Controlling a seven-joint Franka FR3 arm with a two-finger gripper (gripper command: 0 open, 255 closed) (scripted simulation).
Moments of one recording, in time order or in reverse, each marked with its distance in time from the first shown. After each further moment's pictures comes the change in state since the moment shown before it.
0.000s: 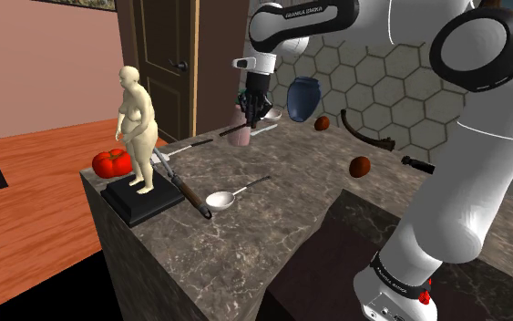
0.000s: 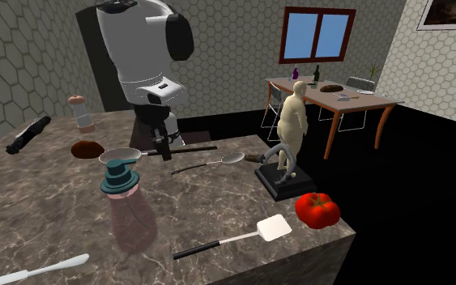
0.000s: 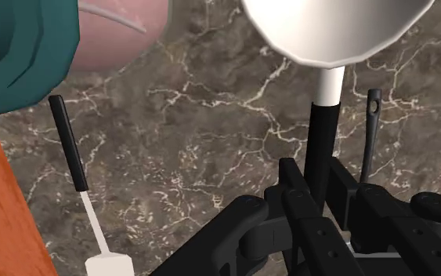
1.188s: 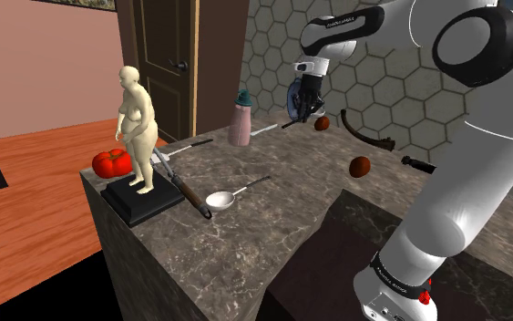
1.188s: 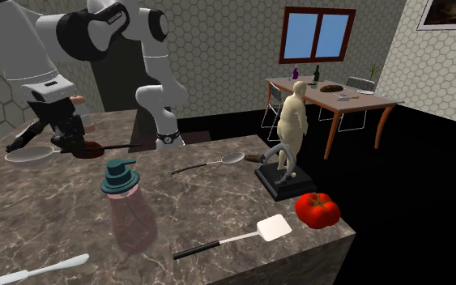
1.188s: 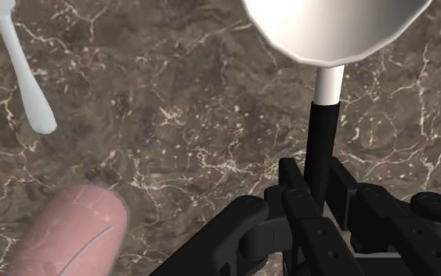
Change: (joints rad) arm -0.216 -0.054 -0.197 -0.056 -0.046 -0.032 -0.400
